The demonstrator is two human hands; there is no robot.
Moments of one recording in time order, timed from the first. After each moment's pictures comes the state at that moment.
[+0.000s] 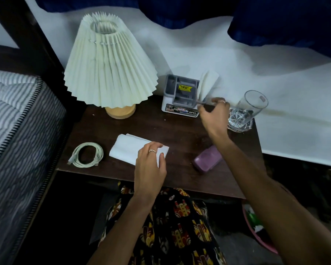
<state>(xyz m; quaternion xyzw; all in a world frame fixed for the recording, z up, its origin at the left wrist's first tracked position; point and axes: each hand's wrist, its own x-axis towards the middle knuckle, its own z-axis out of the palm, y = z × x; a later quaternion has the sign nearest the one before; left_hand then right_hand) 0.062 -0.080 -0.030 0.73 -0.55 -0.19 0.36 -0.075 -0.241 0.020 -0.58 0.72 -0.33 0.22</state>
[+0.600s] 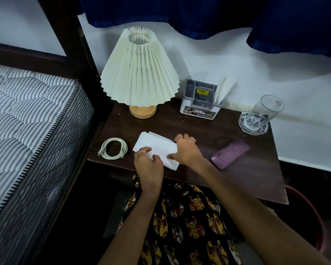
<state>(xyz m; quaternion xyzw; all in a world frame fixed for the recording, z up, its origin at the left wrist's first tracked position) 0.094 -0.062 -0.020 0.80 -0.27 -0.27 0.46 0.010 -0.153 -0.020 -0.77 0.59 0.07 0.24</state>
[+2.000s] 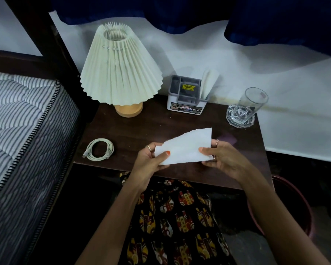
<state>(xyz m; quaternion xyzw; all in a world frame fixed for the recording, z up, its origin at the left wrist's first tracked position) 0.090 -0.066 -0.006 0.55 -0.26 -0.62 0.50 -0.118 -0.133 0.030 -0.39 0.54 -0.24 0.70</state>
